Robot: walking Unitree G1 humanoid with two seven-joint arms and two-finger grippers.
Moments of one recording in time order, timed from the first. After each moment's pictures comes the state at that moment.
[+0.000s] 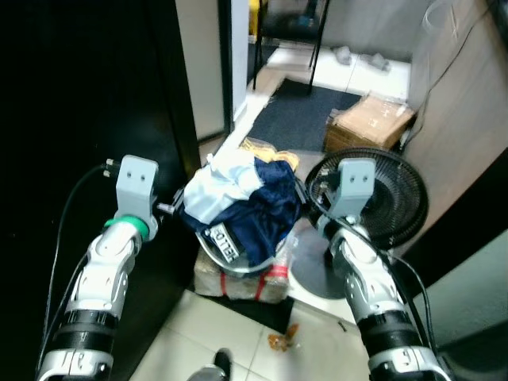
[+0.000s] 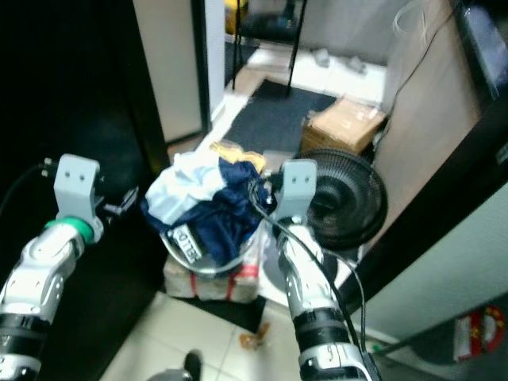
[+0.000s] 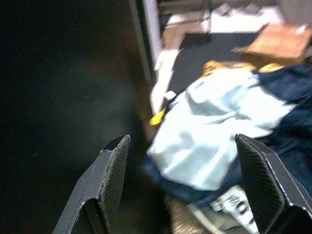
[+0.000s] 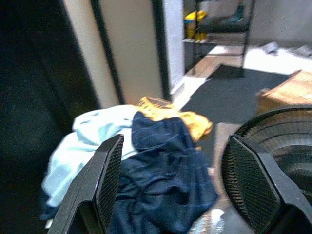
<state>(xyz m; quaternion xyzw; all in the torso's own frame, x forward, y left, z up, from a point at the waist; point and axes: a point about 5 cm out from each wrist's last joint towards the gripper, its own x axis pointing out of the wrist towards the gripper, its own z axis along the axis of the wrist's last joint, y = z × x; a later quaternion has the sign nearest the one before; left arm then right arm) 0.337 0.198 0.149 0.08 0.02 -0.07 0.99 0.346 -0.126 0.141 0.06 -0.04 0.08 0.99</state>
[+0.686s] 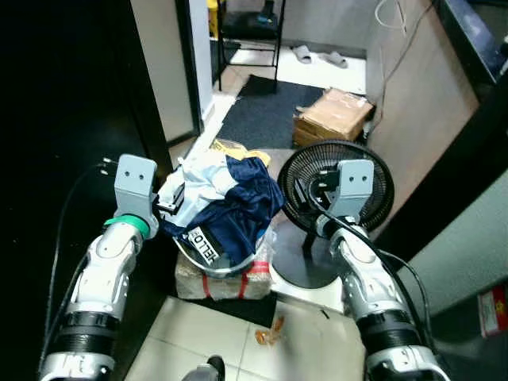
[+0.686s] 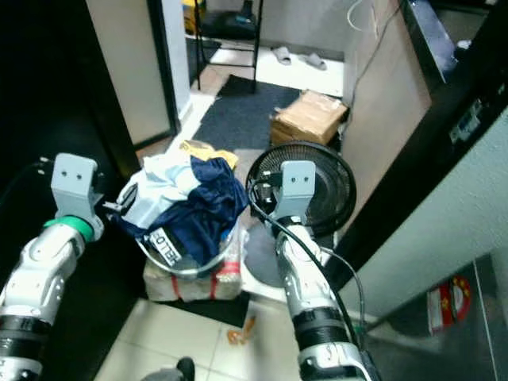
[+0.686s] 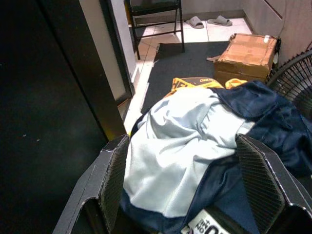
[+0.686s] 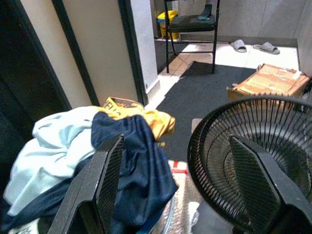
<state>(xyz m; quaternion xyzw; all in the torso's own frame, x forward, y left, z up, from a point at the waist) 0.336 0.192 0.153 0.07 -0.01 -0.07 0.99 0.347 -0.130 0.142 0.05 -0.04 0.07 1.00</state>
